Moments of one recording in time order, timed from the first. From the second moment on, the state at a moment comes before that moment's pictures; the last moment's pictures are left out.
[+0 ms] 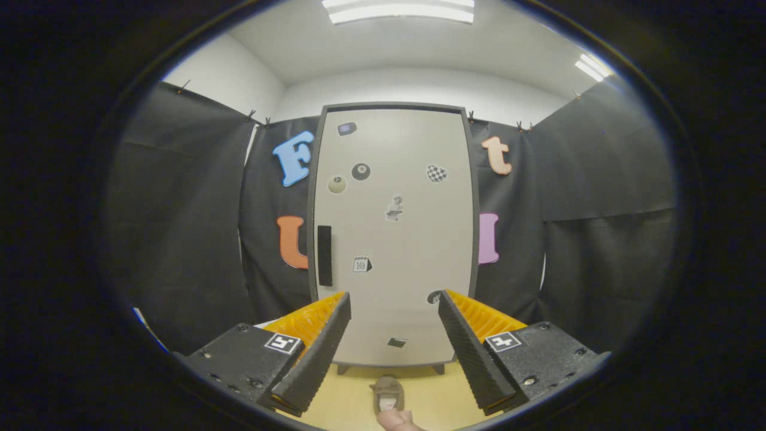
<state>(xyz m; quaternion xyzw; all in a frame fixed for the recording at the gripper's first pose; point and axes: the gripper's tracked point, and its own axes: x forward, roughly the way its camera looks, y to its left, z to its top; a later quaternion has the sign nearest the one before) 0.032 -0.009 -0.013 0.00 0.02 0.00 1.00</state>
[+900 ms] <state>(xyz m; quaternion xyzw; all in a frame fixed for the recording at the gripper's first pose) 0.222 0.103 0.007 0.03 -0.01 0.06 1.00</state>
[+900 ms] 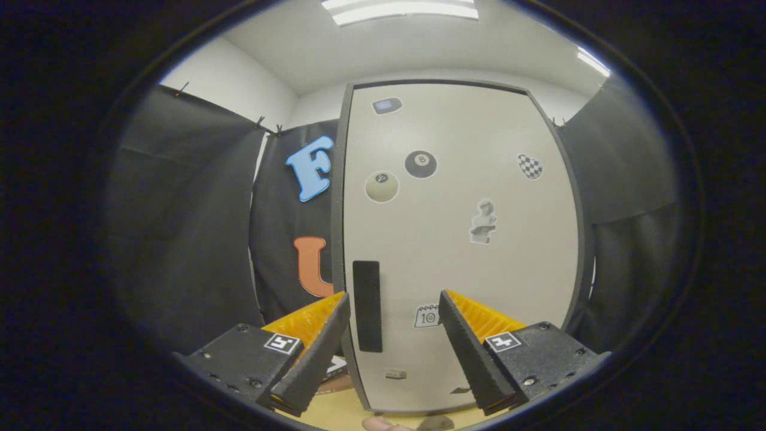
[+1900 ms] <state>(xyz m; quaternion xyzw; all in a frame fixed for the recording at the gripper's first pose) 0.259 0.126 -0.024 0.02 0.11 0.08 0.99</state>
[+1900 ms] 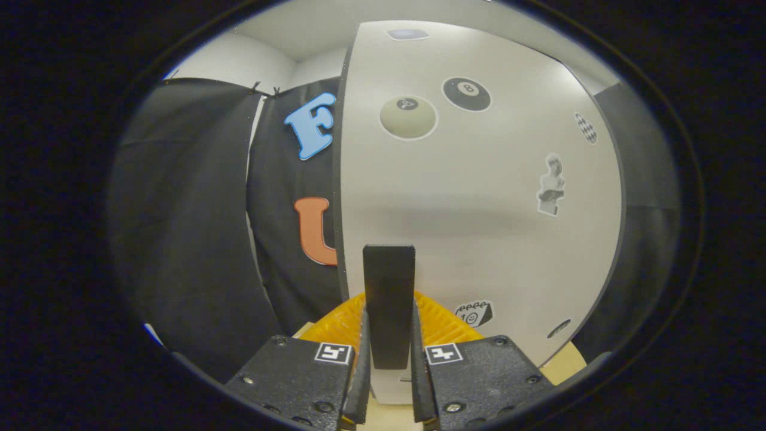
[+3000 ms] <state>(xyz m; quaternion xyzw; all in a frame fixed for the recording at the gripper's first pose) 0.219 0.094 -0.018 0.00 0.08 0.19 0.98</state>
